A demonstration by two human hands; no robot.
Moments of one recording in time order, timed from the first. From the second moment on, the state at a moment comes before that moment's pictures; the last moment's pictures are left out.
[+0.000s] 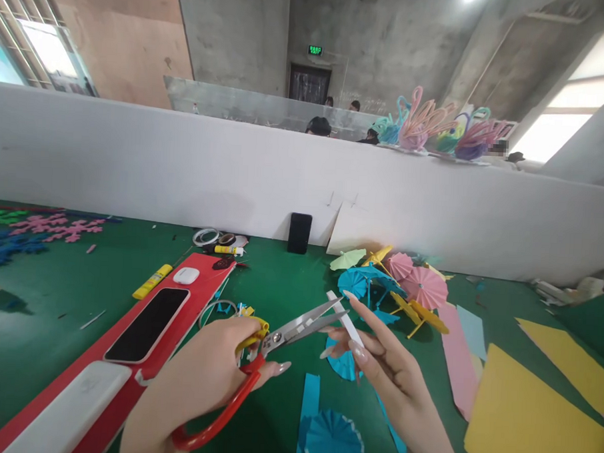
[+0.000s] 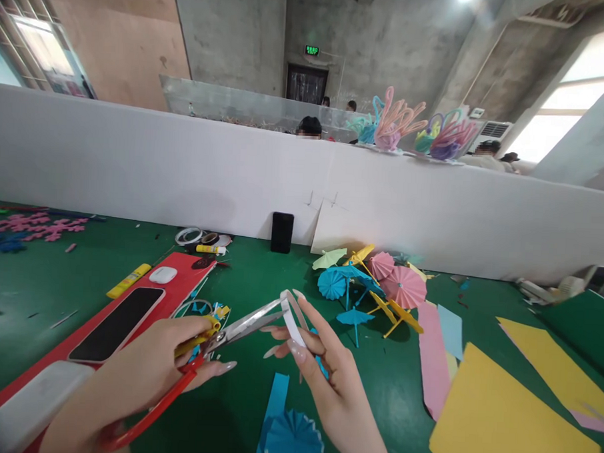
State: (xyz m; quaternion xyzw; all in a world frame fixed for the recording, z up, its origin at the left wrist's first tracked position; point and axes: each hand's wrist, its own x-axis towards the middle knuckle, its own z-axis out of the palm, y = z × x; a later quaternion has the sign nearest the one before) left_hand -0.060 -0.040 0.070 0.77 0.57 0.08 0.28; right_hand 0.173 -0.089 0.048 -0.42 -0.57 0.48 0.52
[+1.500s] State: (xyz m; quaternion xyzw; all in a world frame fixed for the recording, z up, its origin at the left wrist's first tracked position) left_hand -0.049 -0.041 0.074 0.79 0.54 0.05 0.29; right_hand 0.173 -0.089 0.048 -0.44 -0.61 0.49 0.45
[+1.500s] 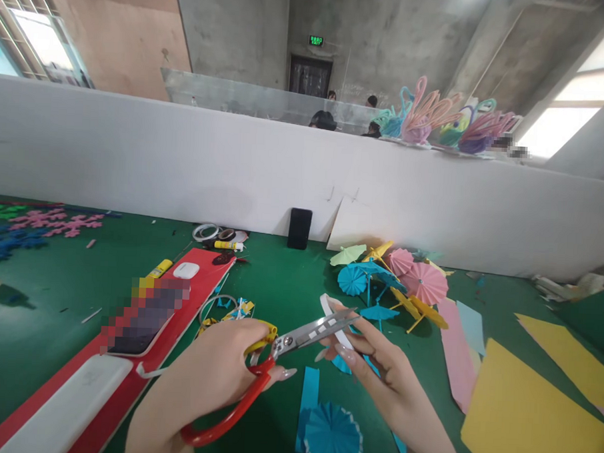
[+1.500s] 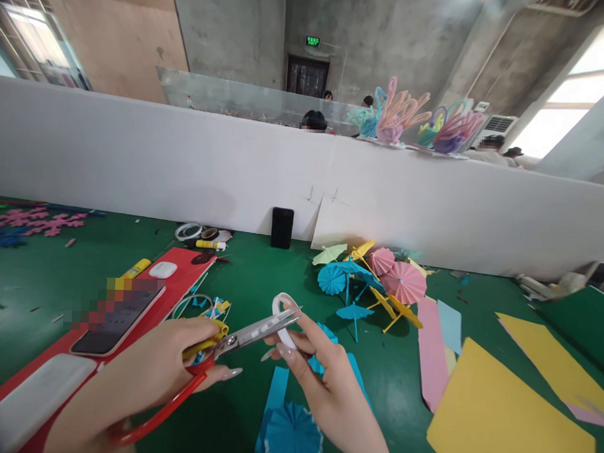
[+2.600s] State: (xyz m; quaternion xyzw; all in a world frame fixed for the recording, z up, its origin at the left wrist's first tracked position) left_hand -0.051 -0.043 0.086 0.76 0.59 0.03 0.28; right_hand 0.177 -0.089 0.048 -0.46 -0.57 0.45 0.52
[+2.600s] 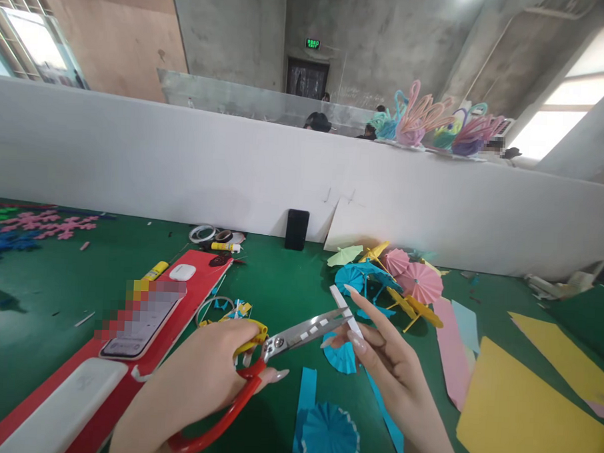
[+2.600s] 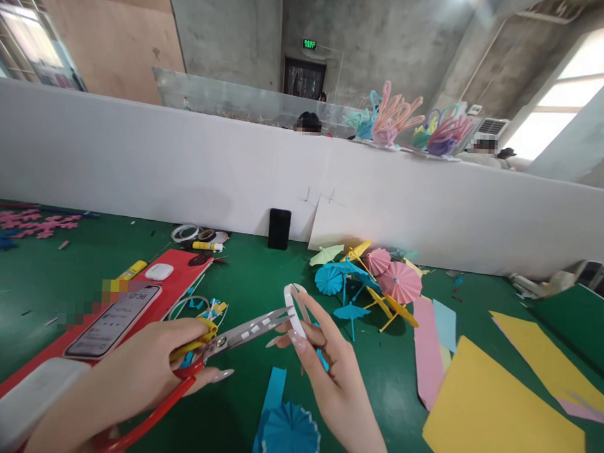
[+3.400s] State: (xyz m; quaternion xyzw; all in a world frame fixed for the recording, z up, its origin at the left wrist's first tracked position) left_hand -0.048 -0.043 0.079 0.77 0.57 0.05 0.28; right_hand 0.177 -0.083 0.050 -0.48 -0.58 0.46 0.47
